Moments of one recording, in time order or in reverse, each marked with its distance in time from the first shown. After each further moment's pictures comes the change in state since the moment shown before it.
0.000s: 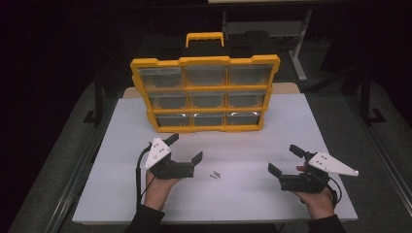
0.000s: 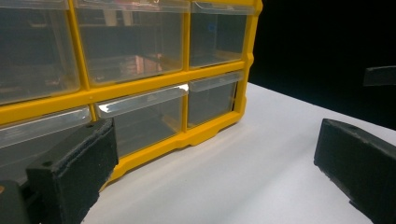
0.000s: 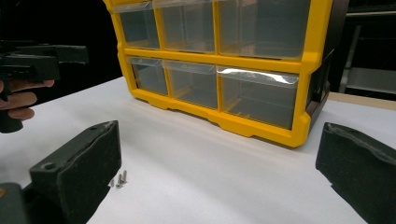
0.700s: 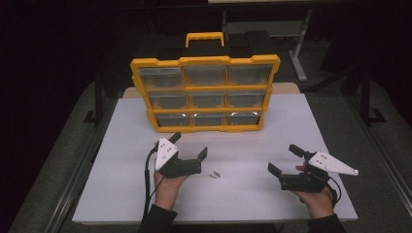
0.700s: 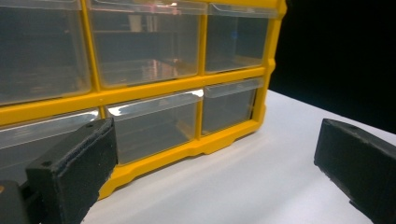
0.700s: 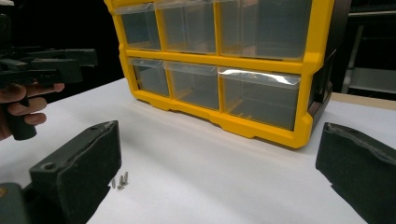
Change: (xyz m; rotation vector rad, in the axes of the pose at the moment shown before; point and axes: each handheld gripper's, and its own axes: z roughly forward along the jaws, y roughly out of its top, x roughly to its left) left arm -0.011 -0.005 0.014 -0.021 0.114 -0.006; right arm -0.001 0.000 0.001 -0.007 0.010 0.004
